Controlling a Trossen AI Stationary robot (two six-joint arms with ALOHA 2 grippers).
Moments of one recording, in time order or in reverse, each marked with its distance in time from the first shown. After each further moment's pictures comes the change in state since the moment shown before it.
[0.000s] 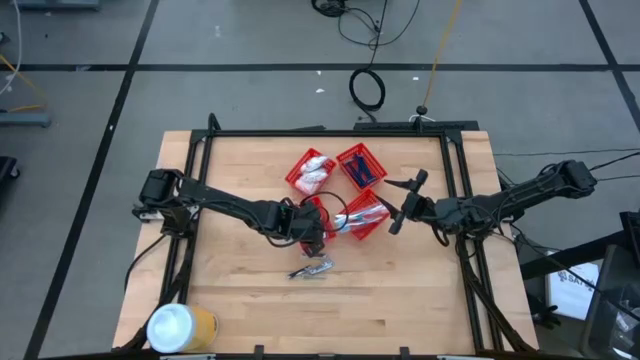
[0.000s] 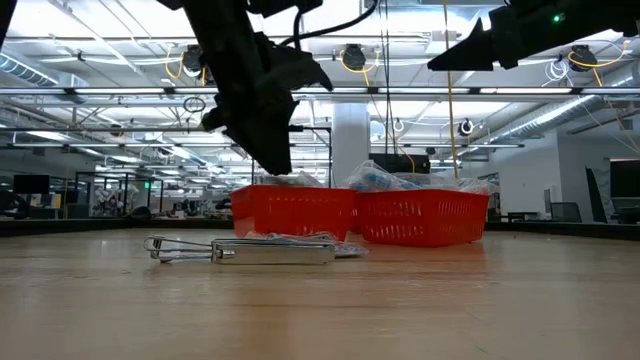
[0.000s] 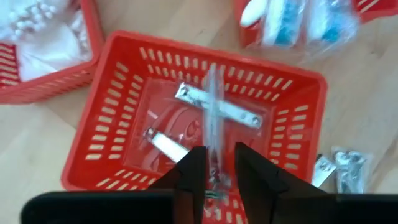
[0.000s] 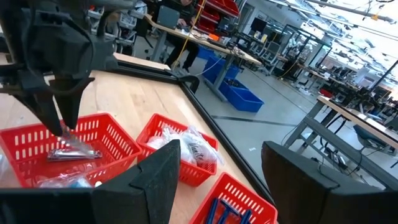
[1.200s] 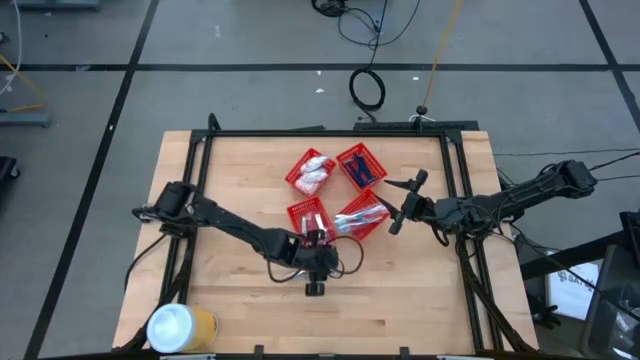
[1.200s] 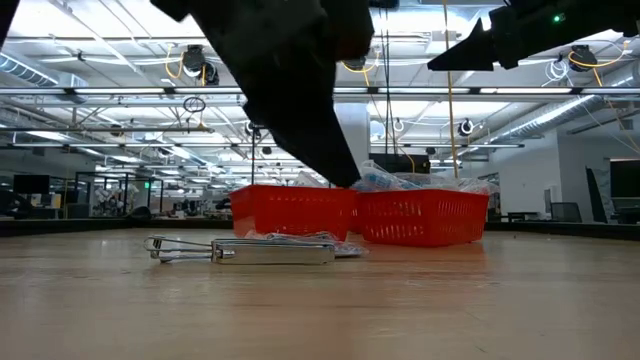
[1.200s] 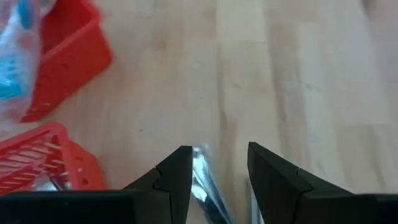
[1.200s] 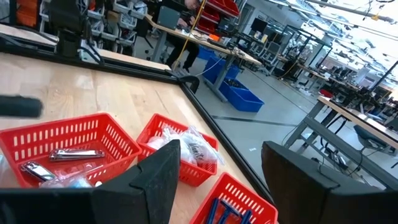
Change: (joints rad) left arm -0.145 0.142 0.035 0.358 0.186 0.501; right arm 0.000 0.000 -0.001 0.000 -0.002 0.000
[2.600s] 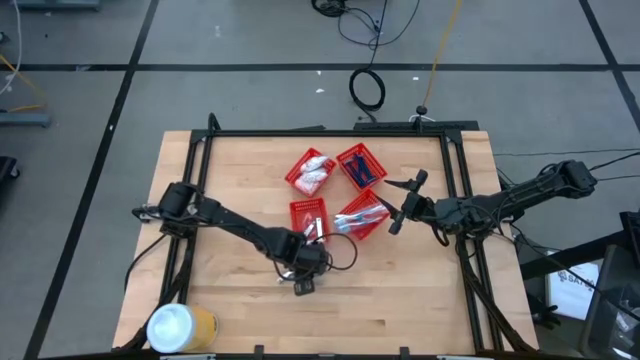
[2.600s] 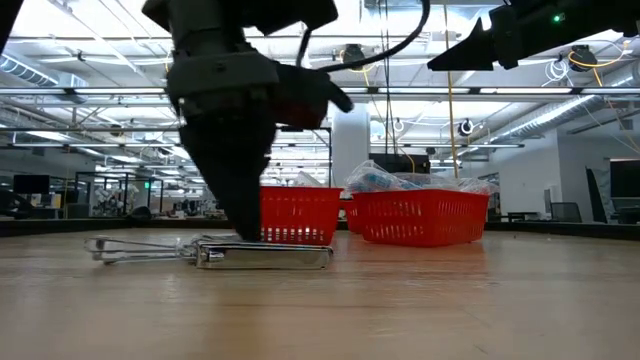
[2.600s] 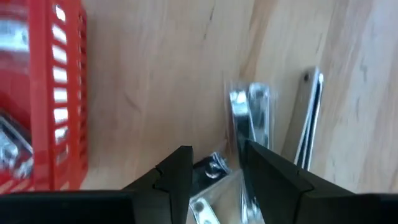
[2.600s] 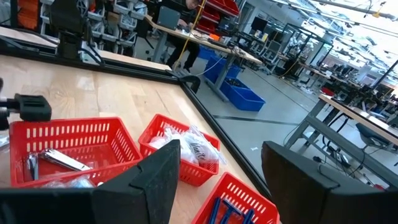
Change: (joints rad) left arm 0.009 0.028 -0.001 -0.299 0.162 -0.285; right arm 0.000 0.000 0.000 -0.001 -0.001 0.014
